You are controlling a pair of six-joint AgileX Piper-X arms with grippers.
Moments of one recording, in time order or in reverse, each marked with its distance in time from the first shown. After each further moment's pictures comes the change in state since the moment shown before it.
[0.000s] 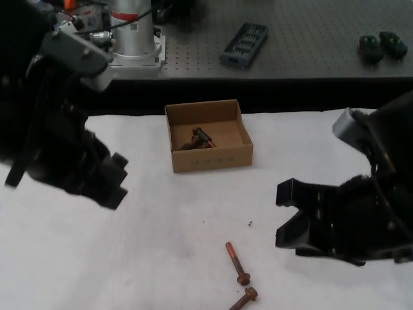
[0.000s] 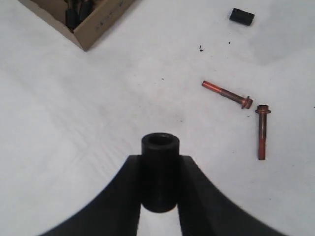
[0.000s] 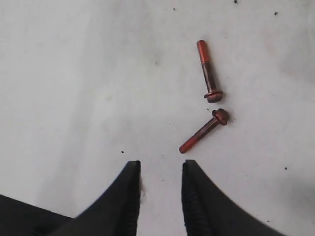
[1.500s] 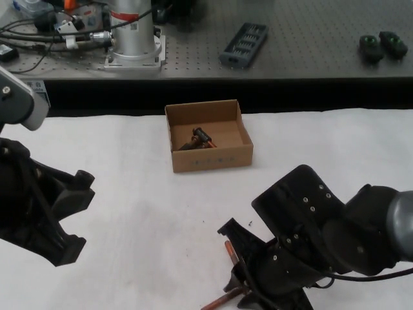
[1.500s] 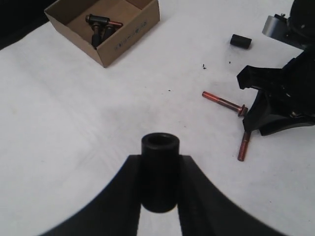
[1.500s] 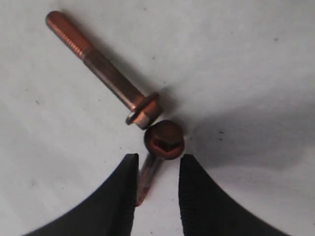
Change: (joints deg) left arm 0.1 -20.4 14.4 -7.1 -2.2 -2.7; right arm 4.2 29.5 -1.8 -16.8 1.4 34.7
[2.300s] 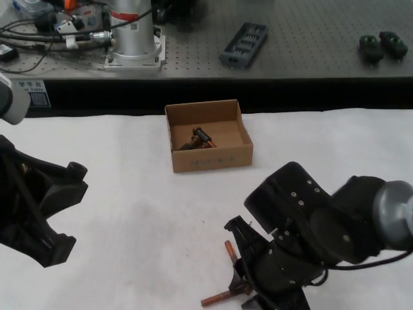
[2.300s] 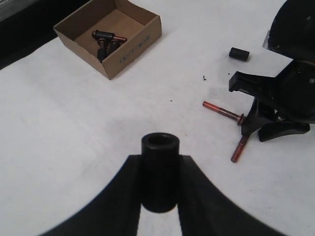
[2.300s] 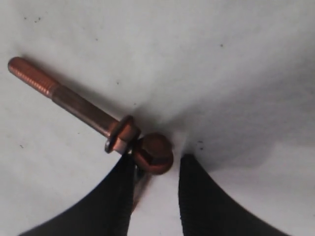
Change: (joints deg) left arm 0.0 -2.7 0.0 0.0 0.0 0.0; right arm 0.0 2.8 -4.1 4.8 2.9 9.1
